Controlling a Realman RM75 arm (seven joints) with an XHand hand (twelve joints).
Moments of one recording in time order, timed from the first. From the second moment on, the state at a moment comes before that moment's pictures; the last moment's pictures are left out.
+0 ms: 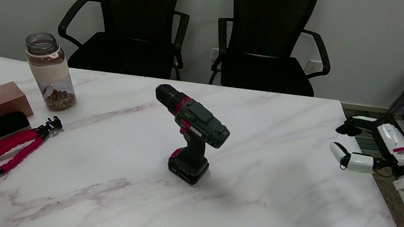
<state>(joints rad) -0.32 -0.53 1.00 -1.02 1.15 -1.35 -2.42</state>
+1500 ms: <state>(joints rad) -0.18 -0.88 0.86 -1.35 1.13 -1.06 -2.33</state>
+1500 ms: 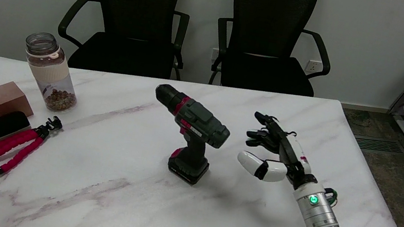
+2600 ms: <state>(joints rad) -0.13 -1.02 0.79 -1.31 1.05 -0.98 -2.21</state>
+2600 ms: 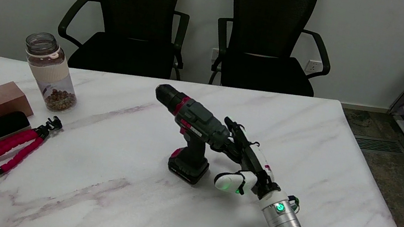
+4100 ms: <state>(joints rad) 0.16 -1.24 0.61 -0.96 1.01 -1.07 -2.03</state>
